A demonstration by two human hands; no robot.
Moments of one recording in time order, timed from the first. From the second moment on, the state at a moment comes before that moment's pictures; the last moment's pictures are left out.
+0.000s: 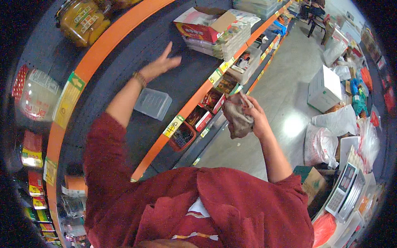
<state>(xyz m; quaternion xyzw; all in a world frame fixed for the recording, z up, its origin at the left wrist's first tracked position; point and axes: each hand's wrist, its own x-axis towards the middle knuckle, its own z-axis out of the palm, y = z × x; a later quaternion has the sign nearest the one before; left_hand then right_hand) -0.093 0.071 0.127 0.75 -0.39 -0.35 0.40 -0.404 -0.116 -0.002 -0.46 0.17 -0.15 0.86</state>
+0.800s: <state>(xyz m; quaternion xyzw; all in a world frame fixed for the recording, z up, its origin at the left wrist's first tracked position) -0.061 -0.006 0.093 0.49 -0.16 -0.28 0.81 -0.477 -0.117 -0.064 -0.44 0.31 -0.20 0.82</state>
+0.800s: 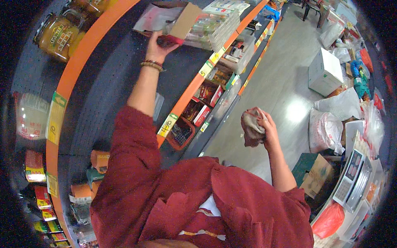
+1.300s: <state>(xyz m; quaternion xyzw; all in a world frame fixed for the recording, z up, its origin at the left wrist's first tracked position) -0.110 0.073 0.040 0.59 0.03 -0.33 0.74 -0.443 -0.089 -0.041 -0.50 0.28 -0.11 0.81</state>
